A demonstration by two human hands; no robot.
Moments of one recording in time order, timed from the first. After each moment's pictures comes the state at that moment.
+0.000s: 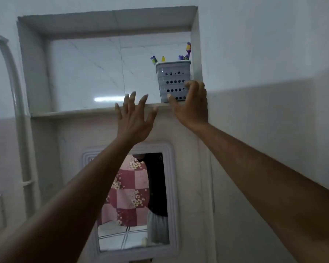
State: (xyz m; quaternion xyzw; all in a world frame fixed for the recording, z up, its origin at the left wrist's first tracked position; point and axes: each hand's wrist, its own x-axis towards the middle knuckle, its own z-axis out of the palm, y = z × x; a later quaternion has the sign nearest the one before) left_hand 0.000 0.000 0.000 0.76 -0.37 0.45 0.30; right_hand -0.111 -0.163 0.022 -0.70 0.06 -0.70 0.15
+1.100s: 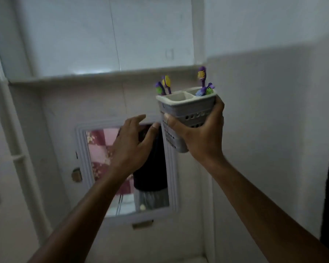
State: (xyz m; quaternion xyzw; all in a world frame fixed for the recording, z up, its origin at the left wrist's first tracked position) left_hand -0.039 0.062 -0.133 0.72 -0.46 0.25 0.46; right_hand -0.181 -0.078 -0.131 -0.62 0.05 -0.70 0.36
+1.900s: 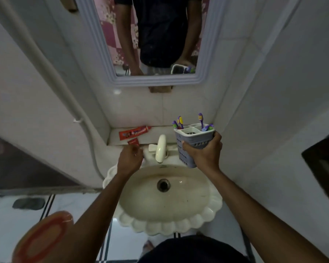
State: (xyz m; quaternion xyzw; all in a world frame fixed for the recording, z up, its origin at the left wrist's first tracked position) left_hand -0.041 0.216 -0.614 0.91 -0.14 -0.11 0.38; right_hand -0.196 -0.002 -0.587 -0.73 0.41 -0.28 0.48
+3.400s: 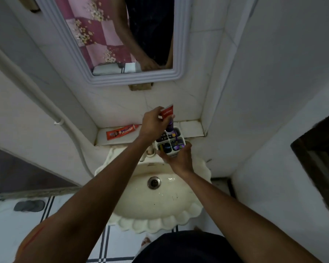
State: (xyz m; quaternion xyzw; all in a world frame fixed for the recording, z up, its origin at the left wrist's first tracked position) left_hand -0.052 0.049 -0.545 0.84 -0.31 -0.07 0.45; right_hand -0.189 -0.004 -0.664 -0.72 0.41 -0.14 0.54
